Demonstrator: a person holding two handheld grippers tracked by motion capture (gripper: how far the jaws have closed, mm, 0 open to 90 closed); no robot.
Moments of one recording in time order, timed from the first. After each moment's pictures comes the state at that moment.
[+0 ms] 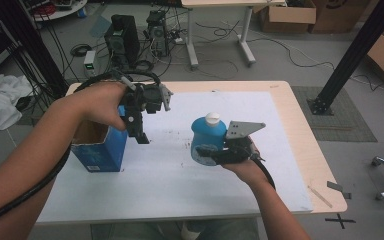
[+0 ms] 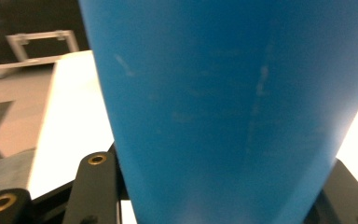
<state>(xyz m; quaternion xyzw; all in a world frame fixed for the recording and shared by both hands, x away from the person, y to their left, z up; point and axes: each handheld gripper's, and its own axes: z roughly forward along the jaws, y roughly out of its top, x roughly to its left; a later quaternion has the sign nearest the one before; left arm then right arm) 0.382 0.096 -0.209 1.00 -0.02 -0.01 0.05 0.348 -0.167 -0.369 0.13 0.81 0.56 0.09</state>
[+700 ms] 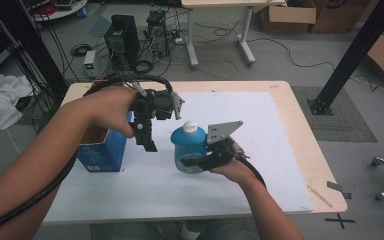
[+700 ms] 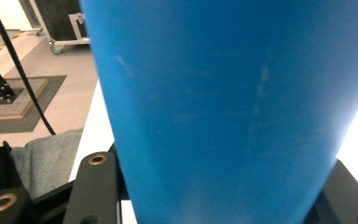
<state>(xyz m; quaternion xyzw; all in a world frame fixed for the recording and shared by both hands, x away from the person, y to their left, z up) 0.361 0.070 -0.207 1.00 -0.05 -0.02 0.04 0.350 -0.125 -0.370 0.04 0.84 0.55 0.02</state>
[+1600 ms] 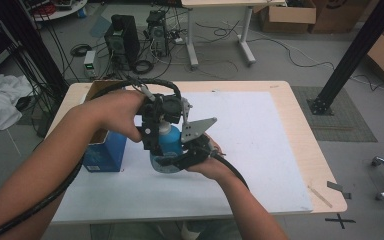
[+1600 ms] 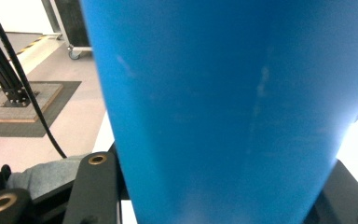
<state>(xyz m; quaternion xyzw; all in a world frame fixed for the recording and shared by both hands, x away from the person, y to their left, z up) 0.353 0.054 -0.211 1.00 -0.06 -0.01 0.03 0.350 -0.064 -0.360 0.00 0.83 0.56 0.00</state>
